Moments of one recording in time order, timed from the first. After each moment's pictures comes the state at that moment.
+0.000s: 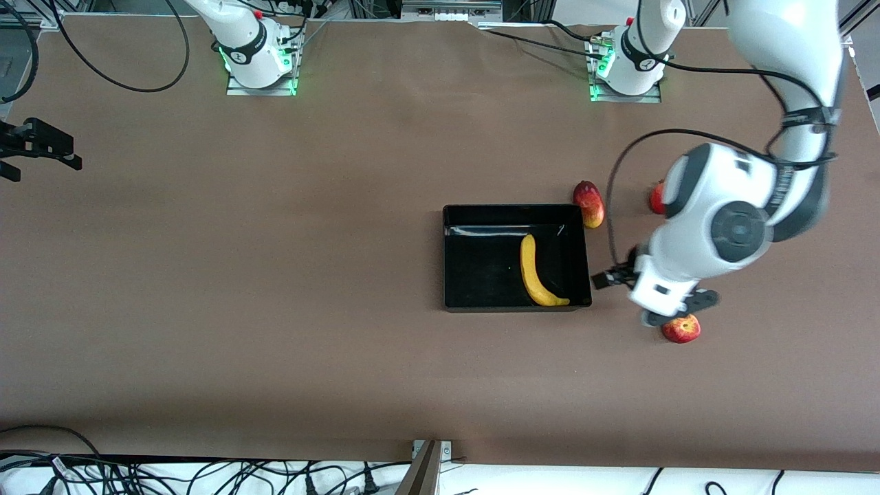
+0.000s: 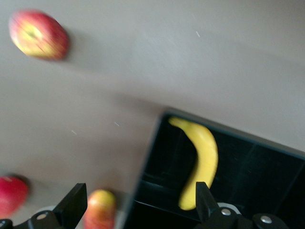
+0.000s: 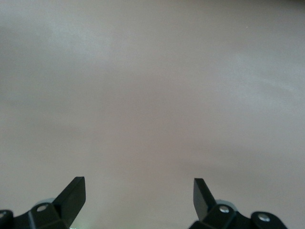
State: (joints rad) left arm -0.11 0.54 -0.25 -1.45 0.08 1.86 -0.73; right arm -0.08 0.01 -0.06 -1.64 0.00 1.63 -0.37
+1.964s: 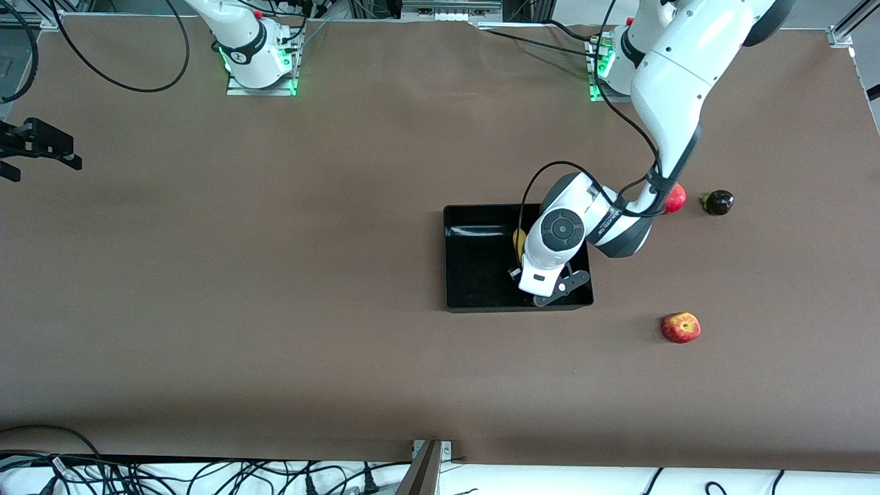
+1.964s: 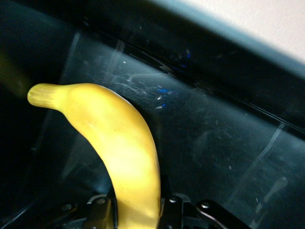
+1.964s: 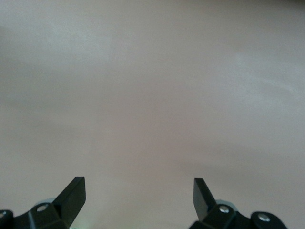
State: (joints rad) left arm -0.17 0.73 -0.35 -1.63 0.26 2.18 -1.14; right arm -0.08 0.01 -0.06 -1.64 0.00 1.63 -0.37
